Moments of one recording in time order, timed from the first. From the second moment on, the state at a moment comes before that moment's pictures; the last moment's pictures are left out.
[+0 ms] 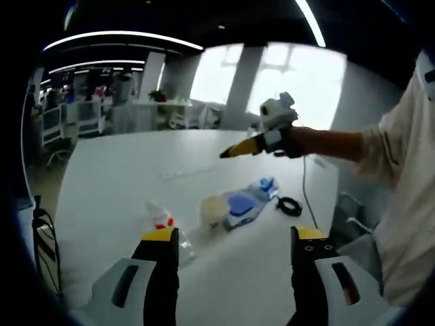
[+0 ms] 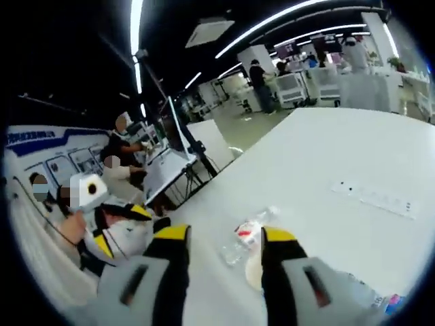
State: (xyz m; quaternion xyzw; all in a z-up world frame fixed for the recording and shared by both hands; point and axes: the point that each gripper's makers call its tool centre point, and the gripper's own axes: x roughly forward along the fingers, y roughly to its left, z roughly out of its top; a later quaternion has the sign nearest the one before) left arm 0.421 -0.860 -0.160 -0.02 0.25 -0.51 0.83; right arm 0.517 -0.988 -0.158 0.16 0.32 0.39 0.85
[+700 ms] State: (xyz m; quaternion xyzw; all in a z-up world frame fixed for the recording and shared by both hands) left arm 0.422 -0.844 -0.161 -0.02 0.25 -0.50 0.83; right arm 0.580 -0.974 -0.191 0.25 0.37 0.32 0.83
